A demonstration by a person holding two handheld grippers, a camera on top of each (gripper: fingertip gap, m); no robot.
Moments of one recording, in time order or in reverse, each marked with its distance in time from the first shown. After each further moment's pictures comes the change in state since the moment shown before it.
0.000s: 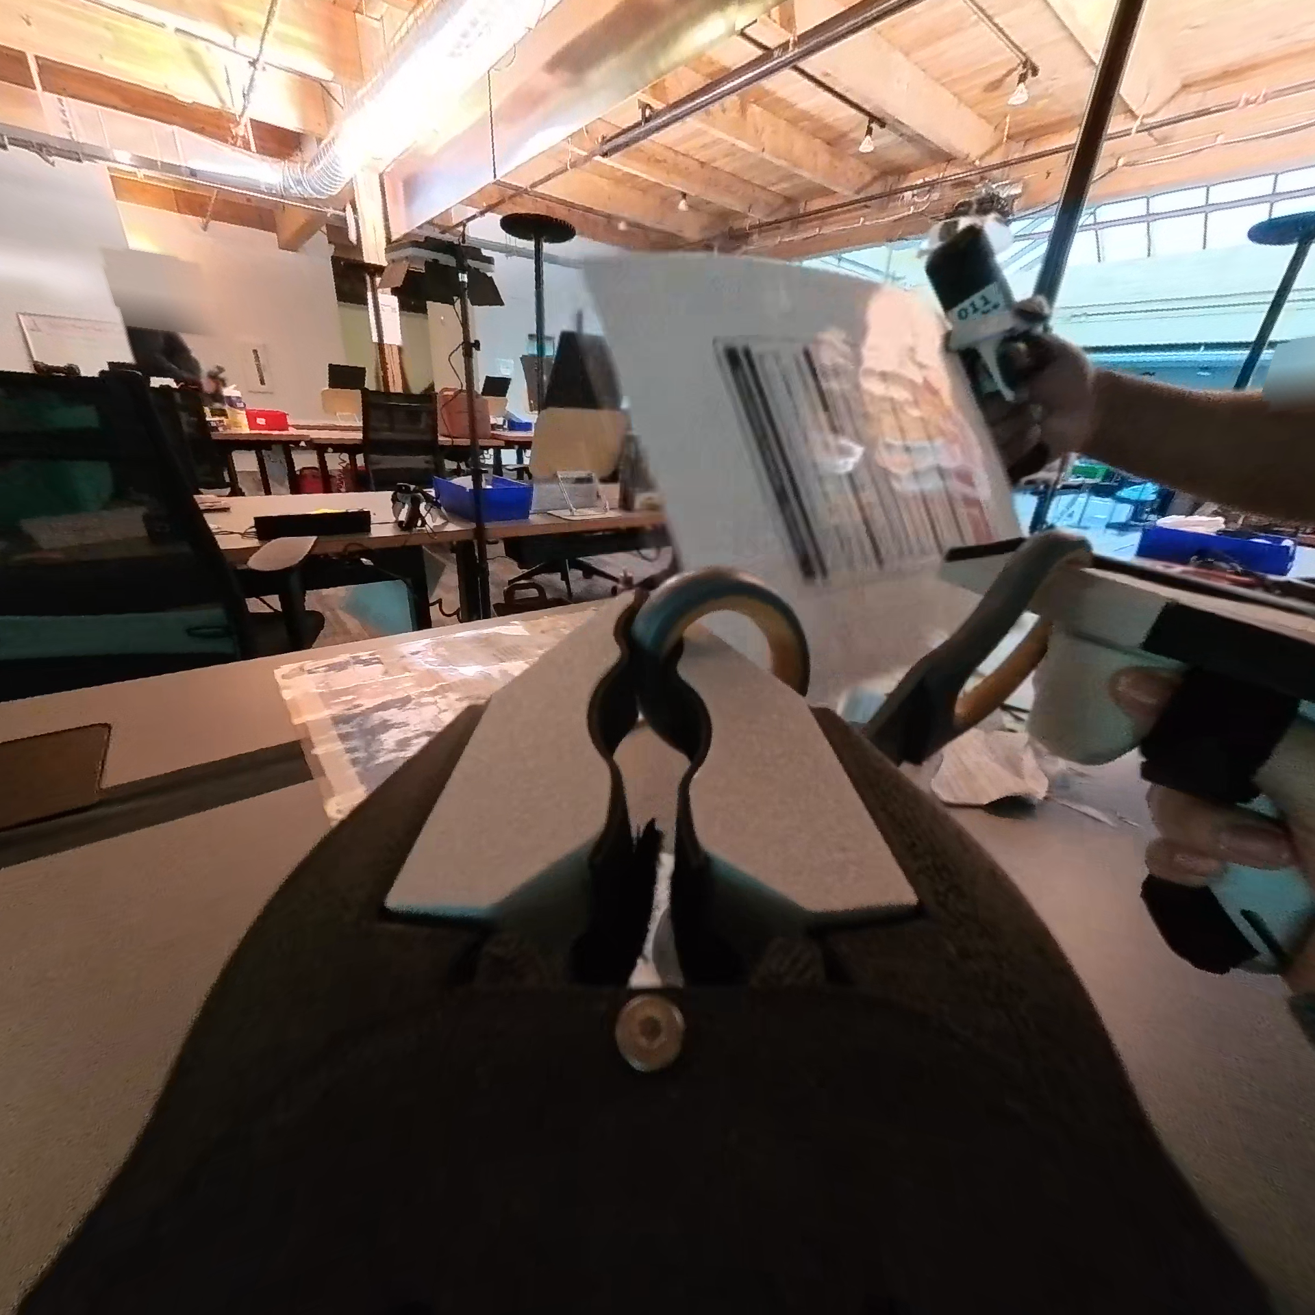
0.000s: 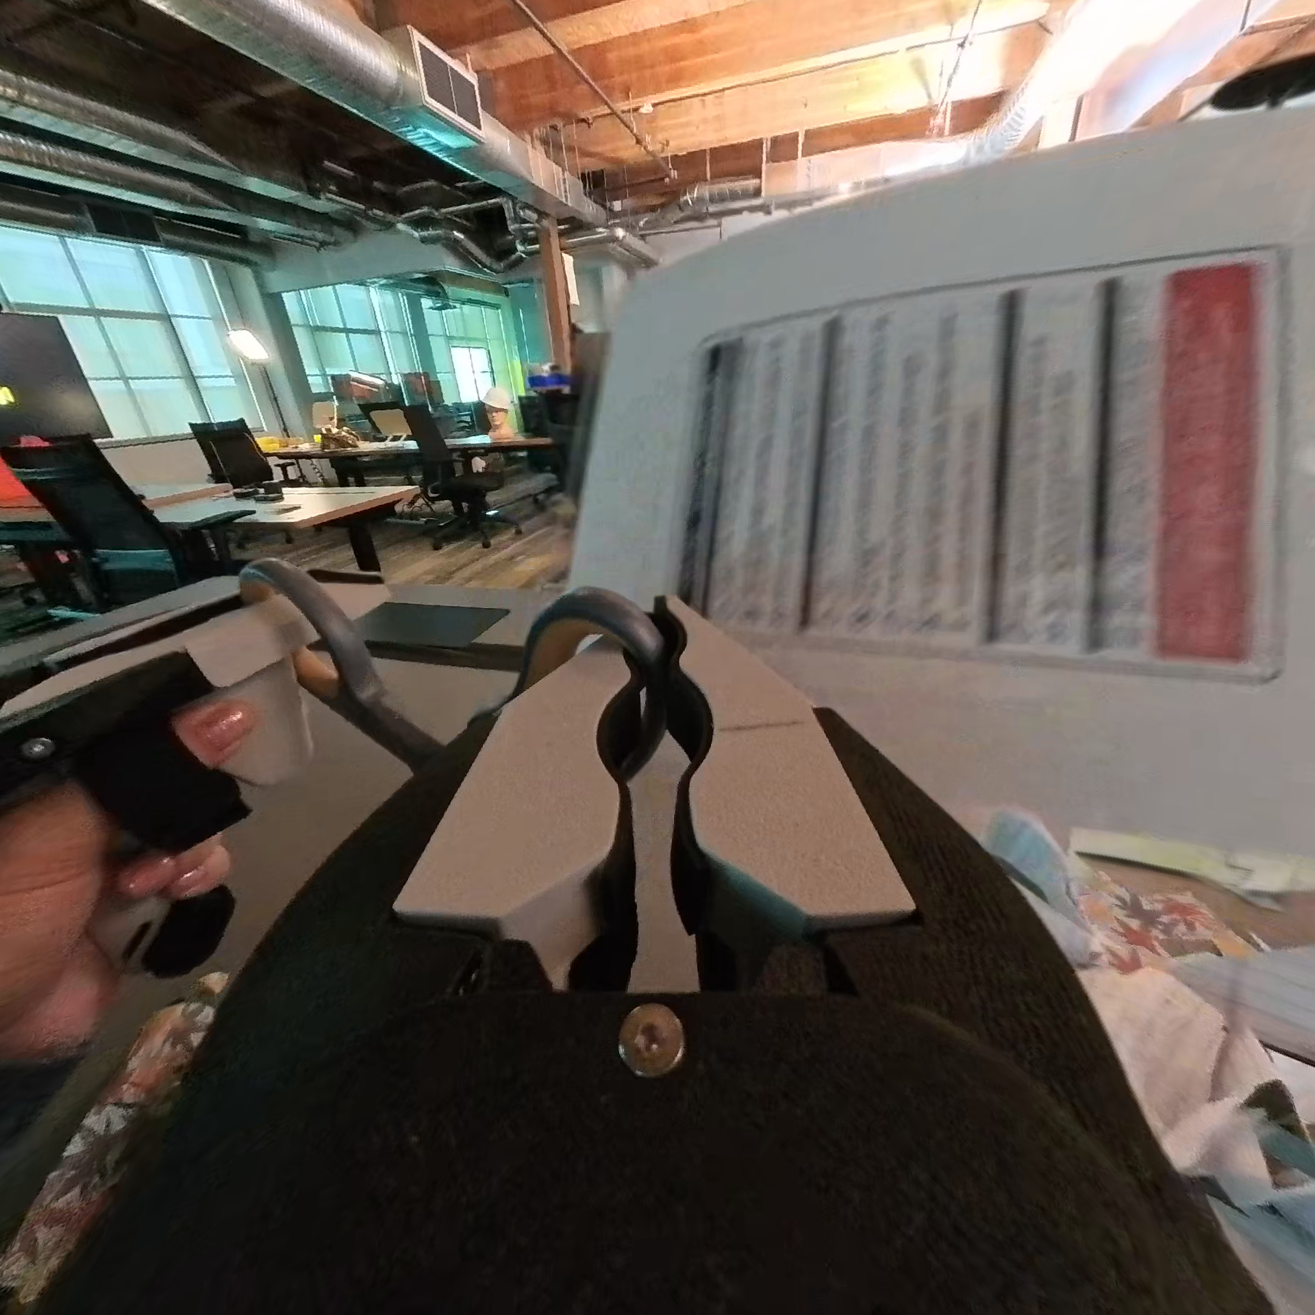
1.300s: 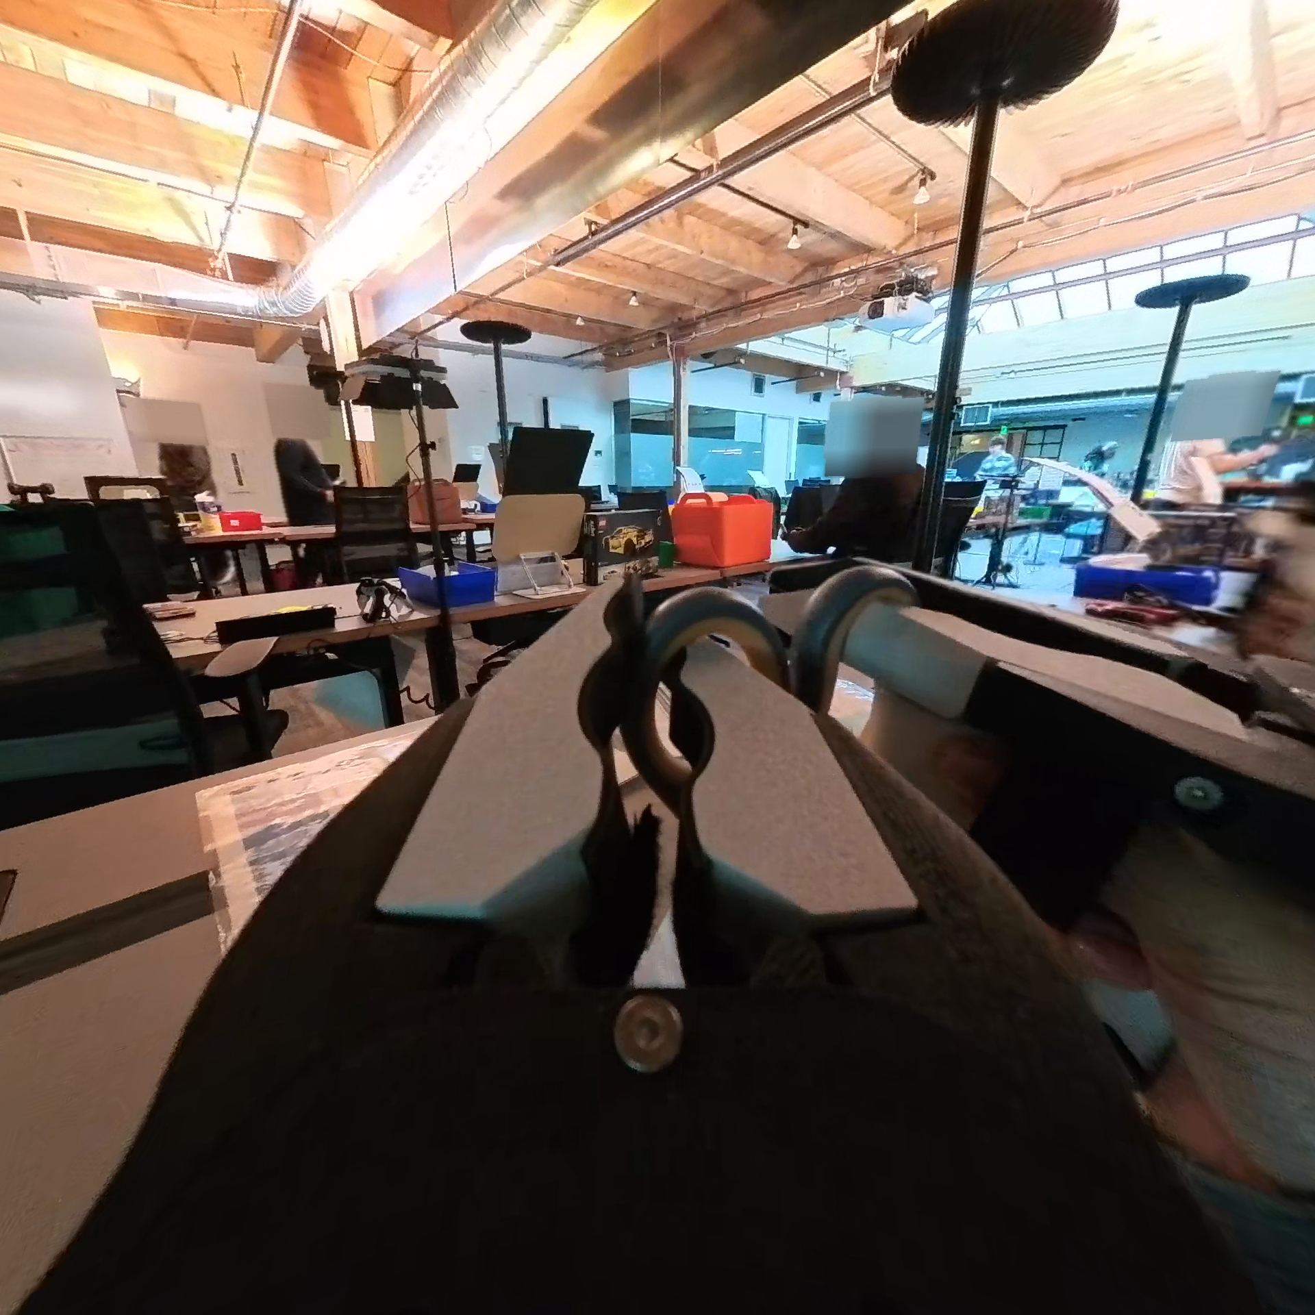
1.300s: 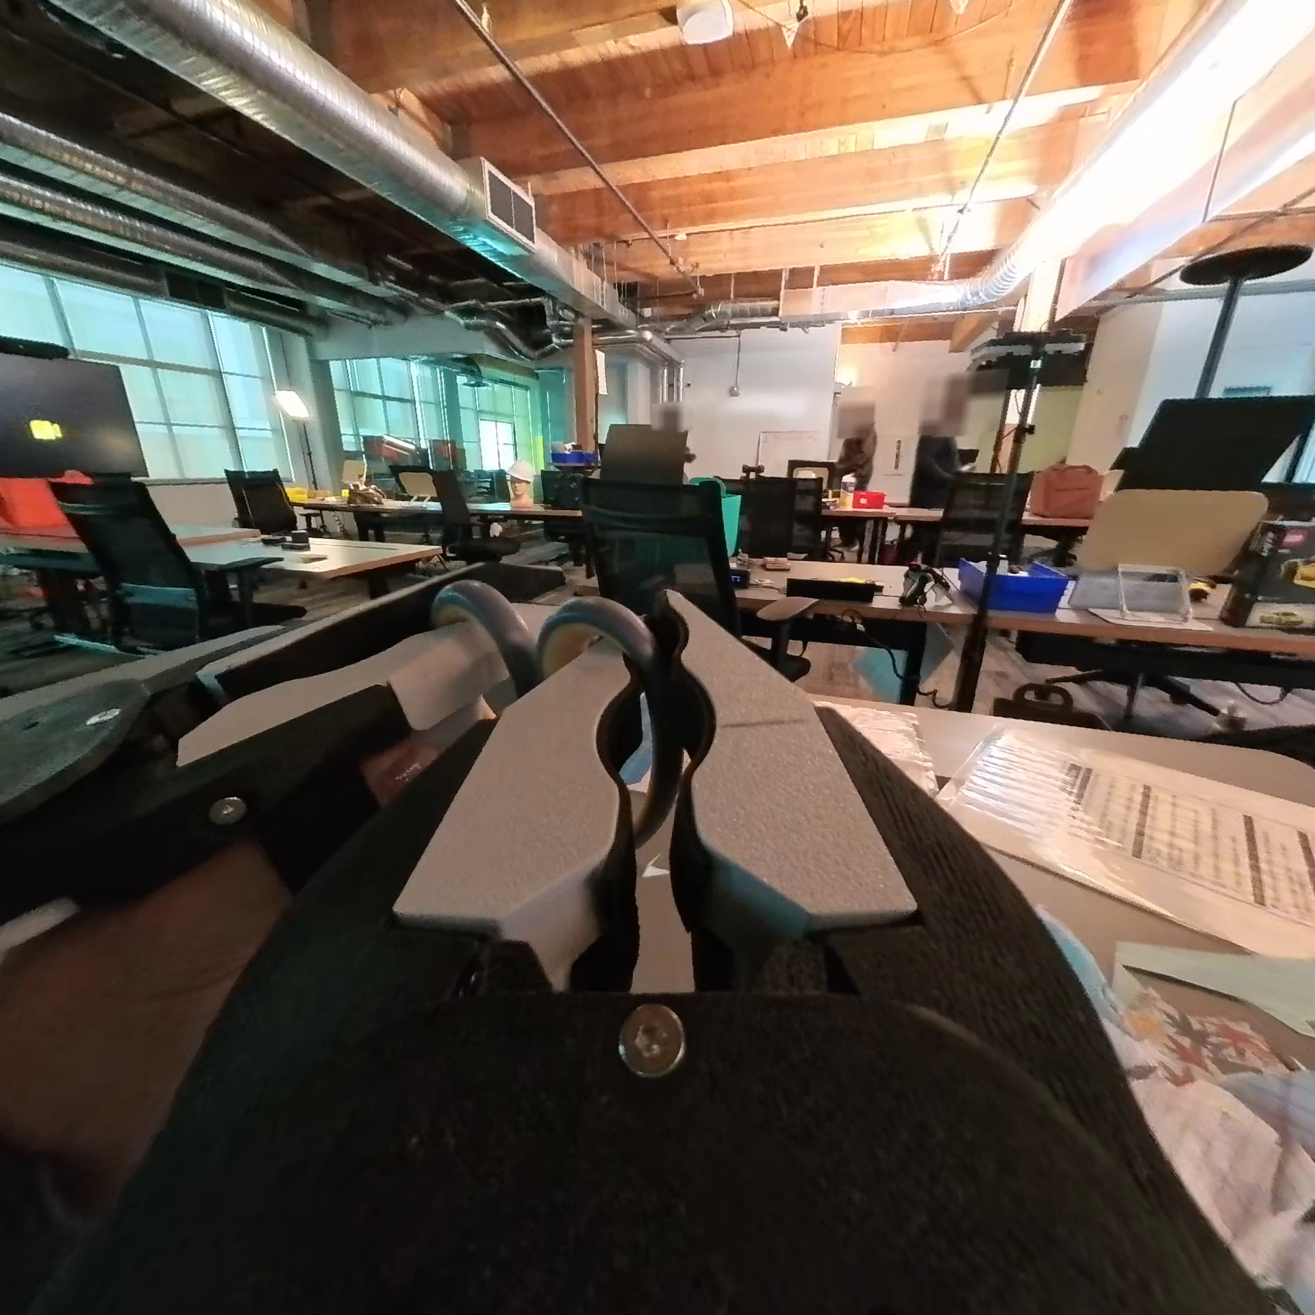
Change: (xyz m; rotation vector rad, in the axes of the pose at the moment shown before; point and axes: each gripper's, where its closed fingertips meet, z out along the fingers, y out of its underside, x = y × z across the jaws) left arm 0.063 -0.043 0.003 0.111 0.064 0.052; right arm -0.048 -0.042 -0.013 0.126 -0.033 -0.067
